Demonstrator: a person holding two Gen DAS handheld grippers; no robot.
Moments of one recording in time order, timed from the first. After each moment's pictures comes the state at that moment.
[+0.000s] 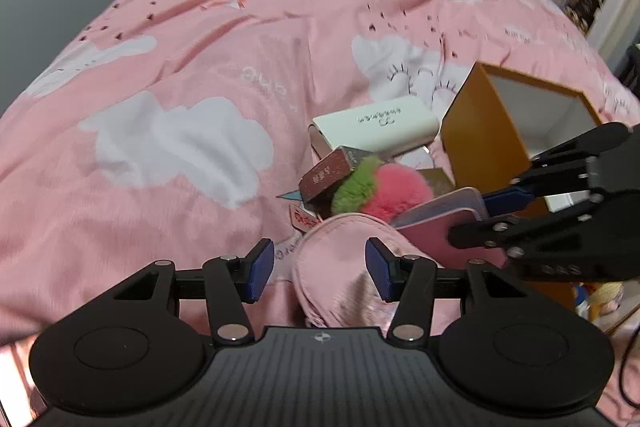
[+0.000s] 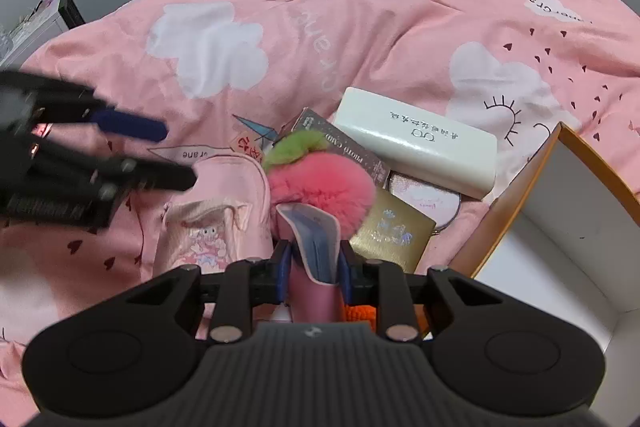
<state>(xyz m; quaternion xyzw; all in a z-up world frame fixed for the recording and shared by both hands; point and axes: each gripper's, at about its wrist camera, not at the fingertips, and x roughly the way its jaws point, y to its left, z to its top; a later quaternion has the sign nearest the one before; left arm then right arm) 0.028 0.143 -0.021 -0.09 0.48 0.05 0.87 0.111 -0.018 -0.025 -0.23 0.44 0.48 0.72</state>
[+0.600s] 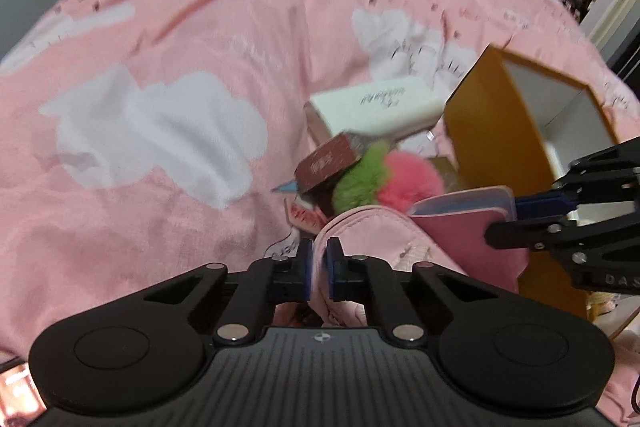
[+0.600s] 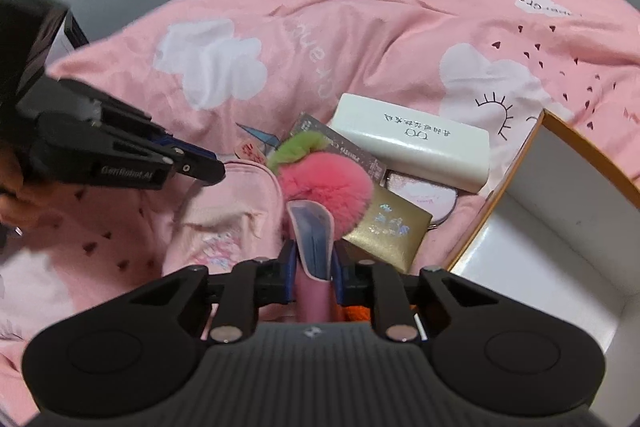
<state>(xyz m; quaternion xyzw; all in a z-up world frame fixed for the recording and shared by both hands) 0.037 0.150 -0.031 -0.11 0.49 0.04 0.86 0.112 -0.040 -0.016 -0.18 0.45 0.48 0.73</state>
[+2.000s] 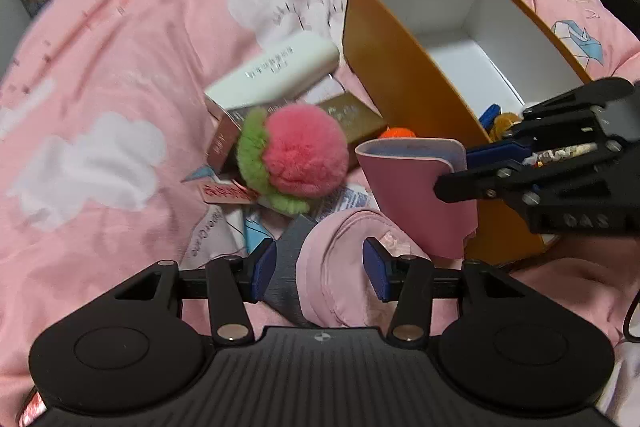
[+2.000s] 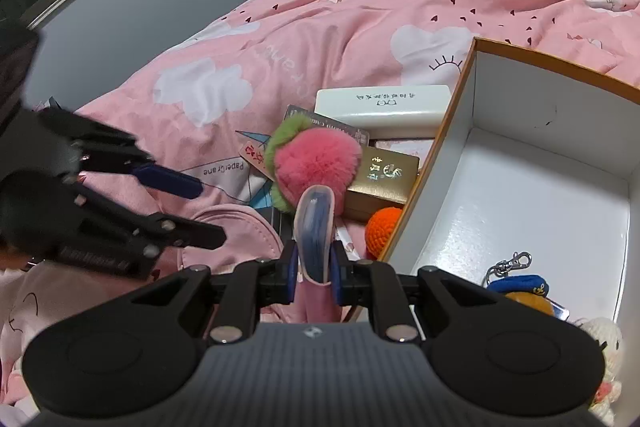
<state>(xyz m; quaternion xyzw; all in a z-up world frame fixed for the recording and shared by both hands) 0.034 0.087 -0.020 0.03 0.56 -0.08 0.82 0.067 -0.096 -0.024 -0.07 0.44 0.44 0.78</state>
